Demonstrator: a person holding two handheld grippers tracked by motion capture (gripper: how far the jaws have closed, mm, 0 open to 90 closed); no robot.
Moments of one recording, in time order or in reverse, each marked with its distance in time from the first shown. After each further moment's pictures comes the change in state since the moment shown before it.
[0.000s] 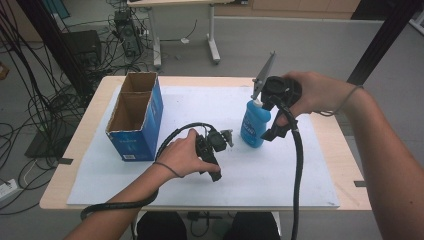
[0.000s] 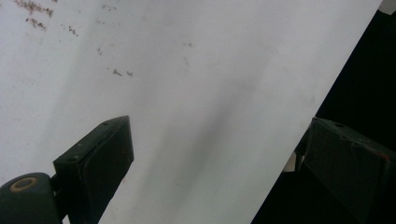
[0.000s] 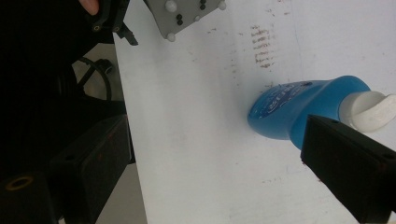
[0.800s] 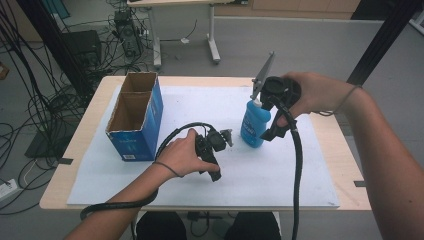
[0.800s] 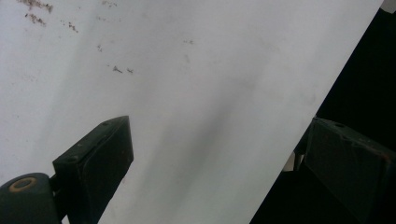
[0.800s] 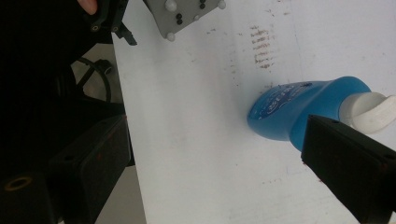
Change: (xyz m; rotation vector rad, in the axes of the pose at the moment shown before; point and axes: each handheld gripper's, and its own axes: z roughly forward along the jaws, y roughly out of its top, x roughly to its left) left arm 0.001 0.000 0.000 0.005 0.001 -0.007; right arm -0.001 0.001 0.002 0.000 0.000 -0.004
